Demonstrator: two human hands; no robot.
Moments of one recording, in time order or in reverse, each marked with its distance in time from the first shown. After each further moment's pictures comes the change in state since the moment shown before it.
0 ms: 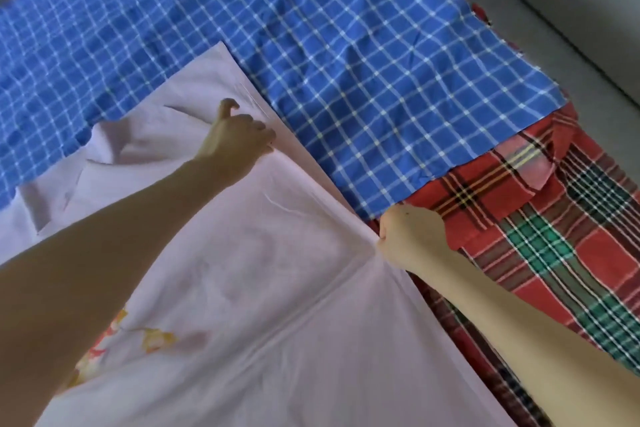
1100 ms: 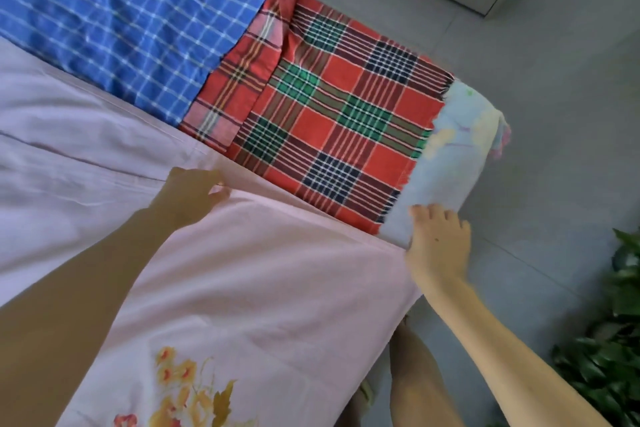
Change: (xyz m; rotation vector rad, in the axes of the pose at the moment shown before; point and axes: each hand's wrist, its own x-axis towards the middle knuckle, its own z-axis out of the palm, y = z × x) left_hand -0.116 0.259 -0.034 -0.350 -0.150 0.178; right_hand -0.324 0.162 0.170 0.172 0.318 0.675
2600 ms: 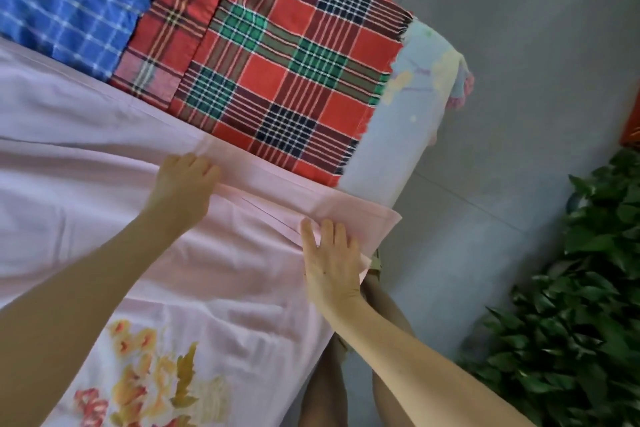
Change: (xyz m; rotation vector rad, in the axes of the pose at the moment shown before) left_hand -0.038 0.067 0.034 0.272 0.209 0.333; right_hand -0.090 -0.057 0.073 0.019 0.055 -0.252
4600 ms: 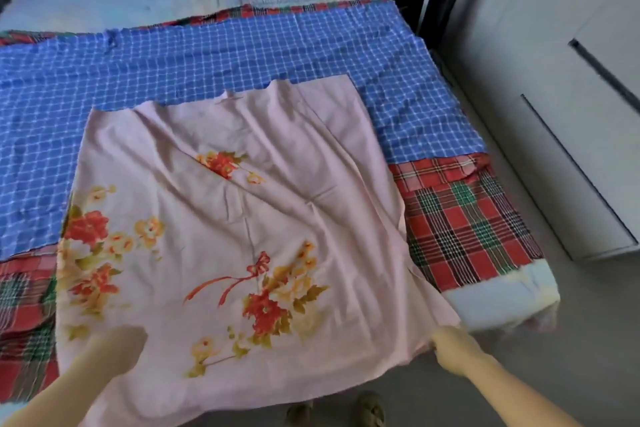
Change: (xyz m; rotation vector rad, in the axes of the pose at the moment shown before) left_hand -0.578 0.135 0.090 -0.723 -0.675 -1.162; right_hand -0.079 -0.009 -0.159 -0.375 -0.600 -0.457
